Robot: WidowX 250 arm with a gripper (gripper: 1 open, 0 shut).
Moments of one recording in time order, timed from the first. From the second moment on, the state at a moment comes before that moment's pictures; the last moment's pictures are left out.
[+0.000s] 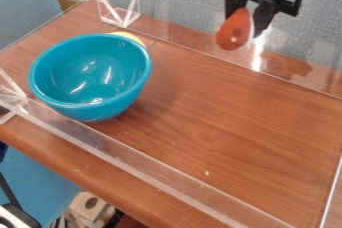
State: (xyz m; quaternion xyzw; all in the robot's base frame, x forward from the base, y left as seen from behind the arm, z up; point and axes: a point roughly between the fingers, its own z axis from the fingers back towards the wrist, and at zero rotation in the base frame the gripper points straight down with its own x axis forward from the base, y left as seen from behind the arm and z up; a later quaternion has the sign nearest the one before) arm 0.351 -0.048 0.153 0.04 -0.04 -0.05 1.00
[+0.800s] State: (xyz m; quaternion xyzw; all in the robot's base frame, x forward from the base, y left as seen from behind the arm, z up) arm 0.350 -0.058 0.127 0.03 -0.05 -0.04 1.00
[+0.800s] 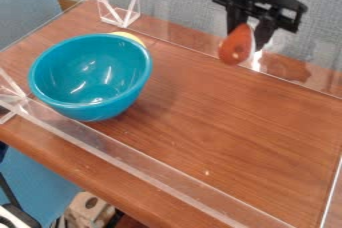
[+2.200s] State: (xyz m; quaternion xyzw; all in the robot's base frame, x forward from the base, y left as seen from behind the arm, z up) arm 0.363 -0.009 0.160 0.07 -0.03 0.13 0.99
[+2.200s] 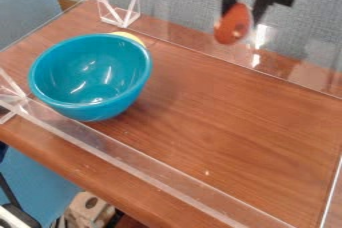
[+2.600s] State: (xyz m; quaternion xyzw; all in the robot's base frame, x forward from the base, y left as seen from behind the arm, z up) arm 0.348 0.066 0.169 0.09 -0.01 0.22 0.97
